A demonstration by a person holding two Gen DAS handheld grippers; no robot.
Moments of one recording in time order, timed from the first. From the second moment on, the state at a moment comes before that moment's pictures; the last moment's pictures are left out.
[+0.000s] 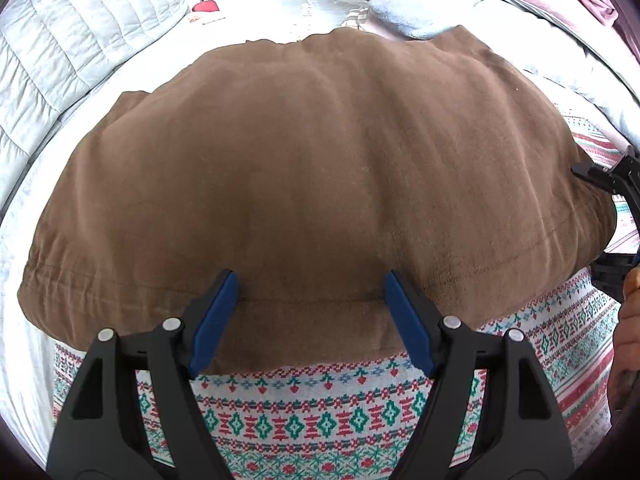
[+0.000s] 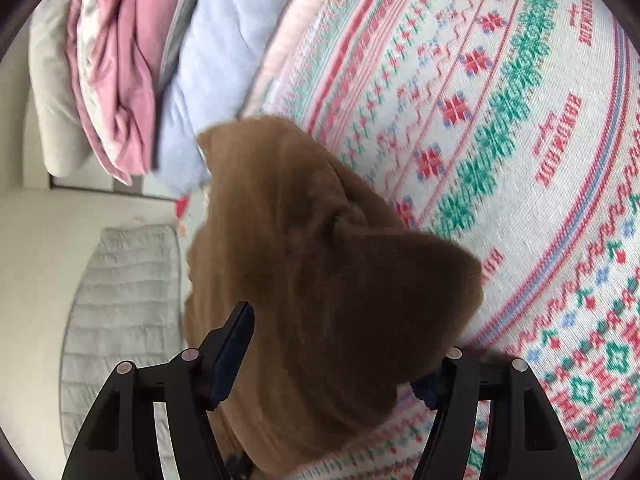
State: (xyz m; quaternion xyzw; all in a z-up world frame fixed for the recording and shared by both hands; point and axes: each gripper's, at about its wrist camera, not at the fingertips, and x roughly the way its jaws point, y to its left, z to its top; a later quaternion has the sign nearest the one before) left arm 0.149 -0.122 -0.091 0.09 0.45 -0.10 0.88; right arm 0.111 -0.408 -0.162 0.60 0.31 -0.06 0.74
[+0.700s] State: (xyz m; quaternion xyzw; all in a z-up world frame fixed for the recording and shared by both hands) left arm 0.149 -0.128 -0.094 0.10 0.45 -0.09 0.88; right arm 0.135 -0.400 -0.150 0.62 0.28 -0.06 0.73
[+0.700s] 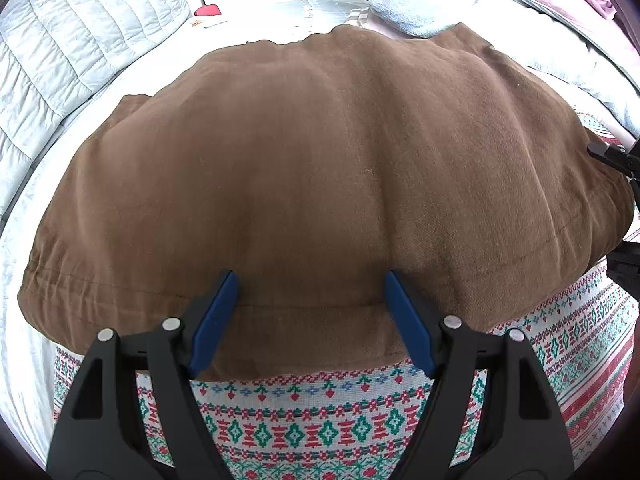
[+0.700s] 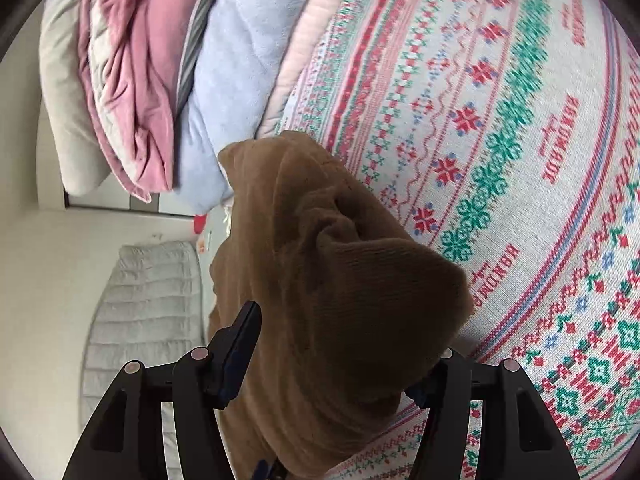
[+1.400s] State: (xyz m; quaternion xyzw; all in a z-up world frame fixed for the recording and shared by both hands) left arm 0.150 -0.124 -0.093 0.10 0.45 -0.10 0.88; right arm 0.159 -0.403 -0.141 0.59 0.29 -0.05 0.75
